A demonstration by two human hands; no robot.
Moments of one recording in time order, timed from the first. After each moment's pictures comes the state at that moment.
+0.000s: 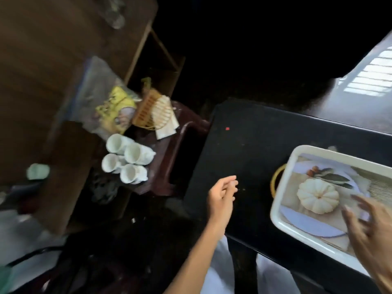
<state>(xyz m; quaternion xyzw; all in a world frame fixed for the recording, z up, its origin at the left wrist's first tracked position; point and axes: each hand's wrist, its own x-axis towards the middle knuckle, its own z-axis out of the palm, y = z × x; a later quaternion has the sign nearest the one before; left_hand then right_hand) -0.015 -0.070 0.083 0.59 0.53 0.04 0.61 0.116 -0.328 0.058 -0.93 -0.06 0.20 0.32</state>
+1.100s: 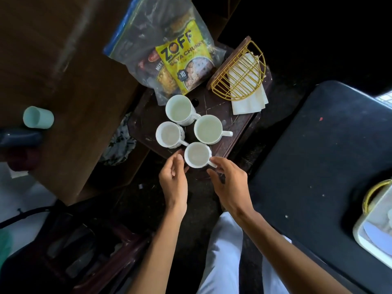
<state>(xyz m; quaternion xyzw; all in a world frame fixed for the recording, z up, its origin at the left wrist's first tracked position) -0.206 0.180 0.051 0.44 0.66 0.26 0.55 -0.108 0.089 0.046 -0.79 -0.30 0.34 0.42</state>
